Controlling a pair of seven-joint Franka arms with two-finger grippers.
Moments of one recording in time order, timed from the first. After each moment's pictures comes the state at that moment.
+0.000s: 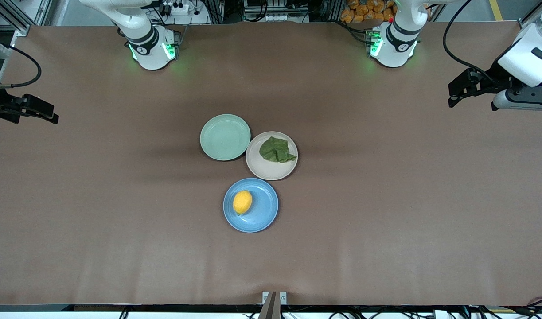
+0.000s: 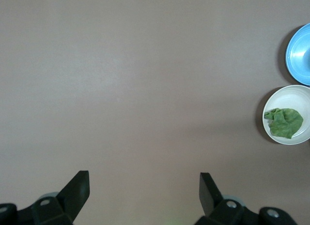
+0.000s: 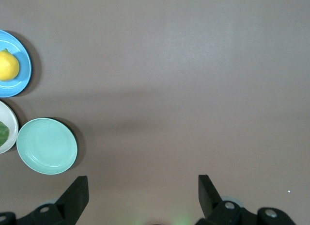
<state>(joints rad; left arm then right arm) -0.03 -0.01 -0.13 -1.50 0.00 1.51 -0.07 0.02 0.08 -0.06 -1.45 0.02 1.44 -0.01</state>
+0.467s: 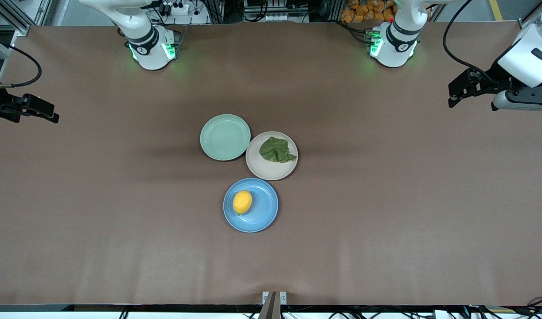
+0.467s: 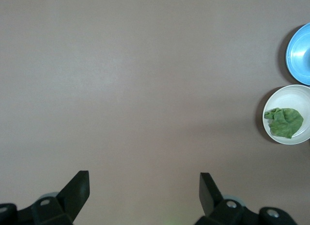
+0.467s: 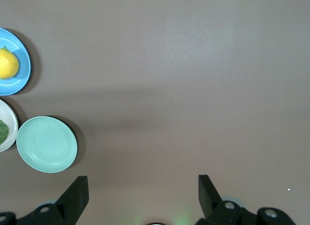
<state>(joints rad) -0.03 -0.01 -0.13 -1.50 -0.01 1.51 -0.07 0.02 0.08 -0.06 -1.45 0.02 1.43 -0.01</state>
